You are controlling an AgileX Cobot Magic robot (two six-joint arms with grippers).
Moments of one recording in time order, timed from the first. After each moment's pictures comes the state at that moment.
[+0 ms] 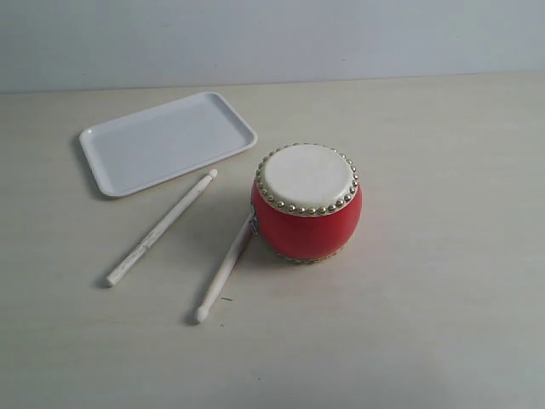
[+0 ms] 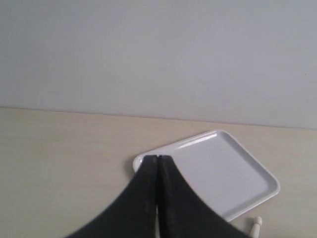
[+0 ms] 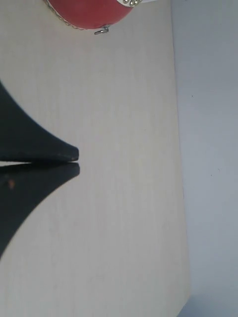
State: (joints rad) left arm -0.15 0.94 -0.70 0.49 0.18 -0.60; right arm 0.05 0.16 0.00 -0.21 0.24 0.23
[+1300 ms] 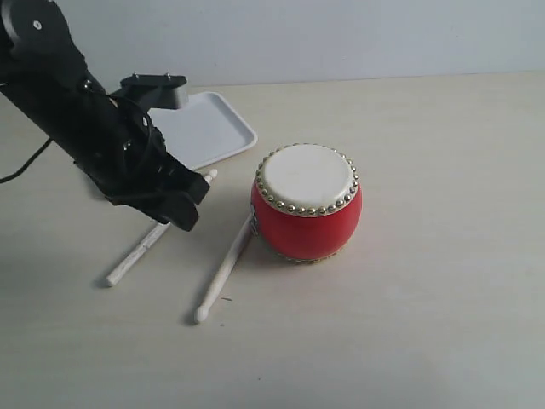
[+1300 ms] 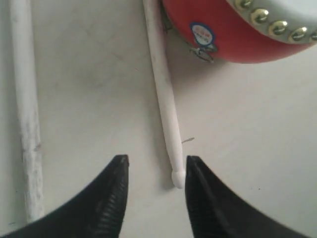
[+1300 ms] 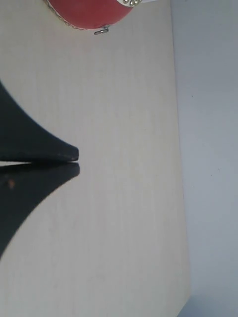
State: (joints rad) left arm -0.49 1.75 -1.15 -0.40 0.85 0.32; right arm 0.05 0.16 0.00 -0.21 0.24 0.23
